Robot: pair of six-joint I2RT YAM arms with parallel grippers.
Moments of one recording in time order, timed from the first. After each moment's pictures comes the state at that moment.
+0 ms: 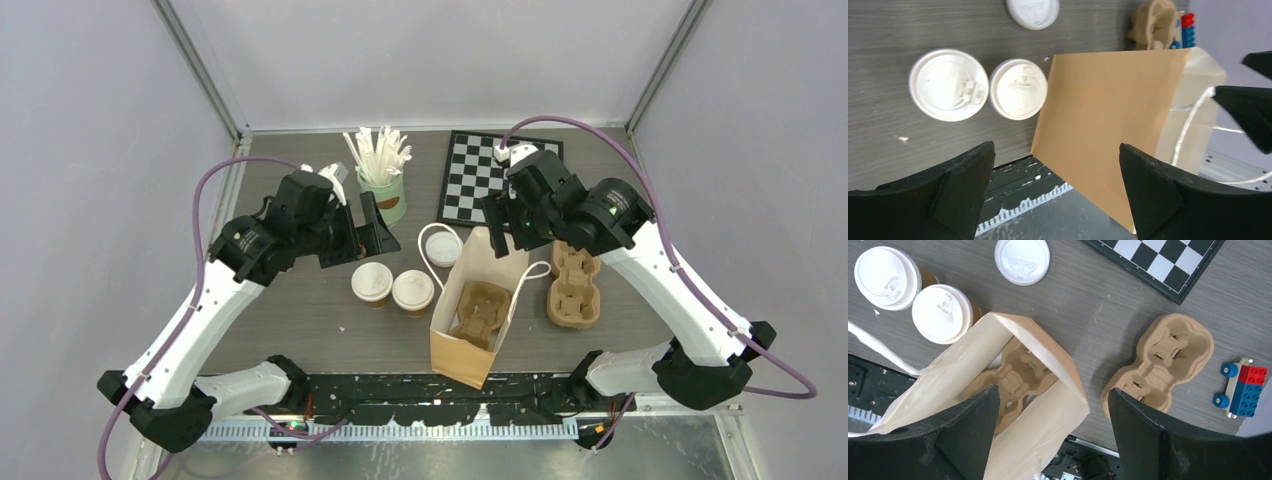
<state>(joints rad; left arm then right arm) -0.62 1.09 1.39 -1.02 0.13 -0.75 0.79 1.30 1.70 -1.31 0.27 0.34</state>
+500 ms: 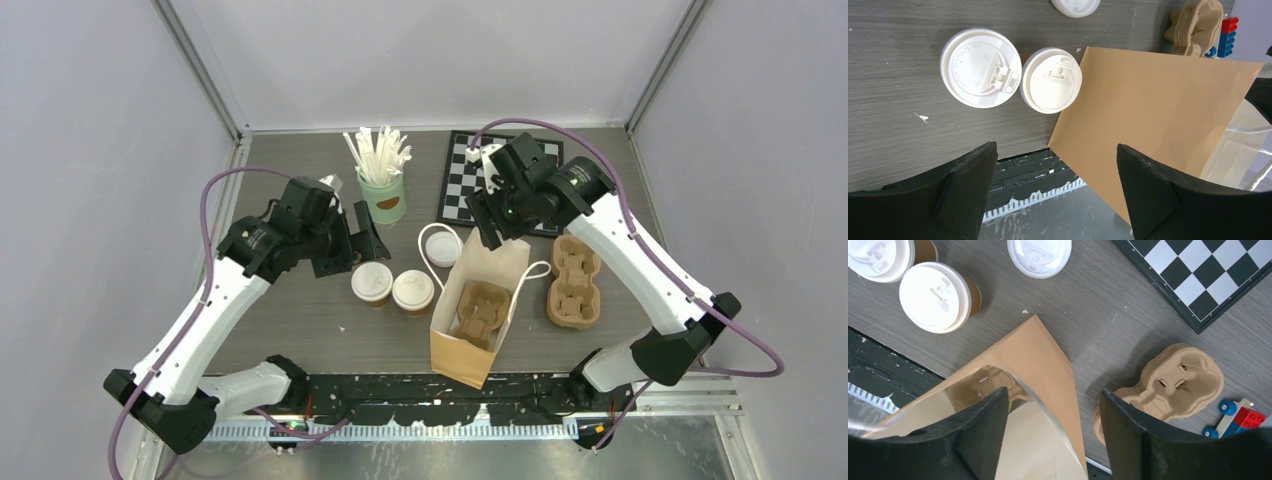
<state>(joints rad) -0.56 1.09 1.31 -1.08 0.11 -0.76 0.66 1.44 1.70 -1.26 0.05 0.09</state>
